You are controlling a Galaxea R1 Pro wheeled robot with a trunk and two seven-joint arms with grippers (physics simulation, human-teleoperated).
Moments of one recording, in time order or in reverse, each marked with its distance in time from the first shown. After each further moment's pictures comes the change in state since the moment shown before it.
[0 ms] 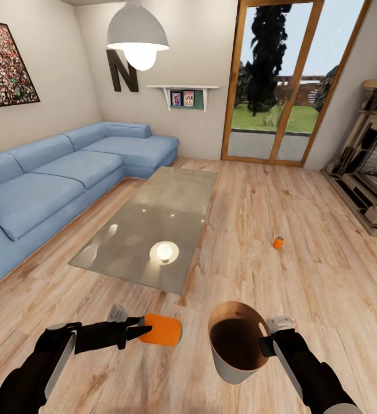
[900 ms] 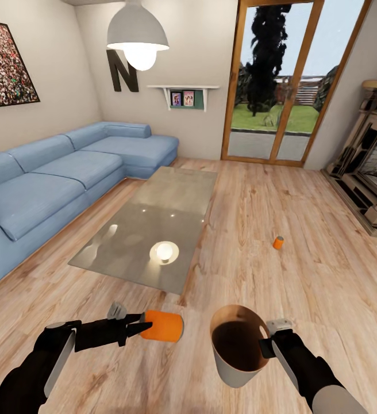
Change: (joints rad) left arm 0.000 0.000 0.000 -0.020 0.041 0.013 -0.002; right arm -0.095 0.001 0.000 0.247 0.001 -0.117 0.000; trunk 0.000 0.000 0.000
